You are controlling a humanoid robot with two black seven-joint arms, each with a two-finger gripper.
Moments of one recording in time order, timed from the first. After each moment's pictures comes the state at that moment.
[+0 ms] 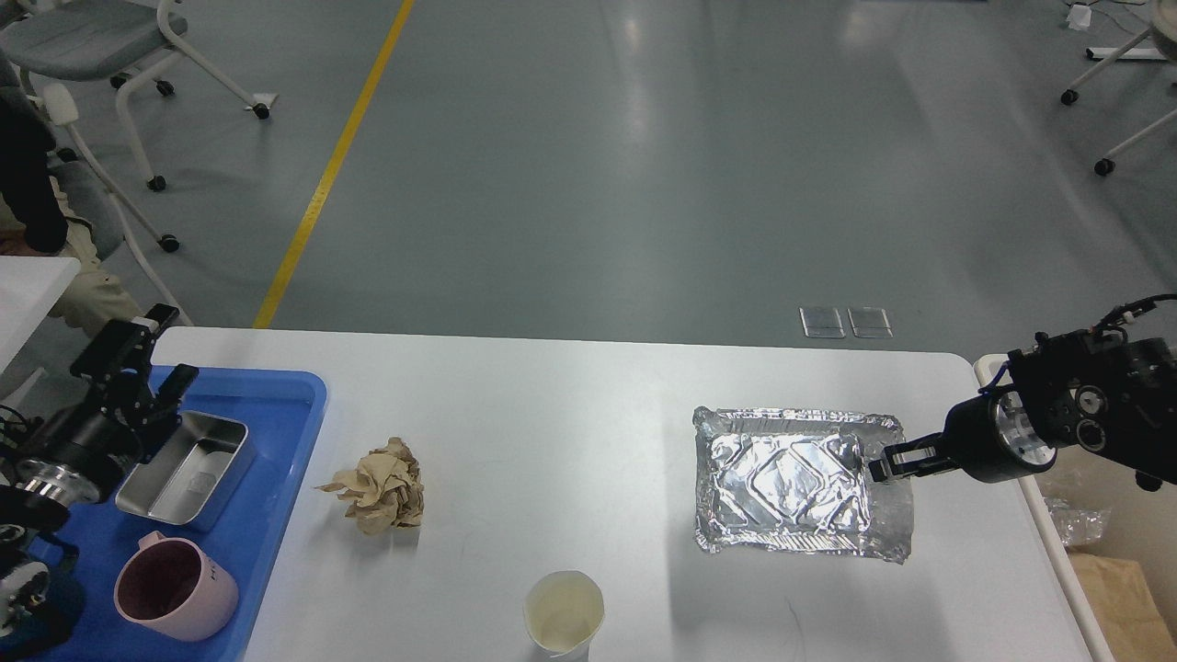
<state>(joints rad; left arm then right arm) -0.28 0.78 -0.75 -1.11 0.51 -0.05 -0.48 1.13 -0.79 -0.22 1.23 -1.18 0.53 0.22</state>
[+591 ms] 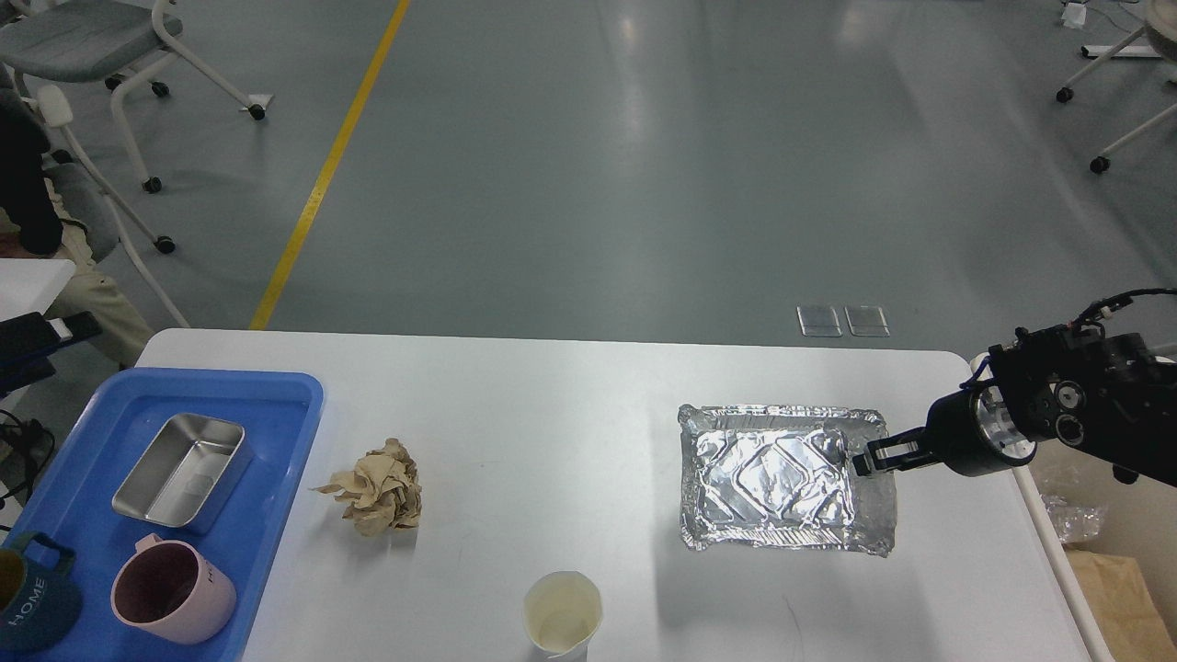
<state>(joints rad) -0.30 1.31 -0.72 -1.34 0.98 -0.28 -0.42 1.13 -0.74 -0.22 1.22 -1.18 0.52 0.21</state>
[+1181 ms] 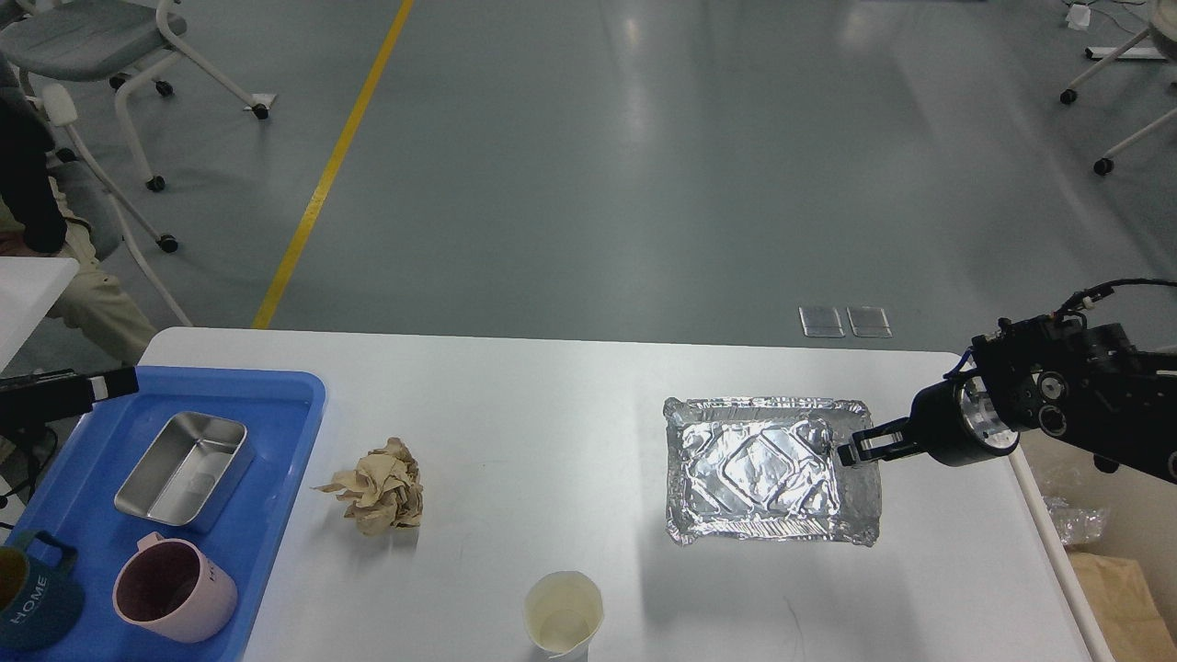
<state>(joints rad) -0.30 1.41 -0.72 -1.51 1.31 -0.26 -0.51 1.15 -0.72 -0.21 1.21 -1.18 0.52 0.21</state>
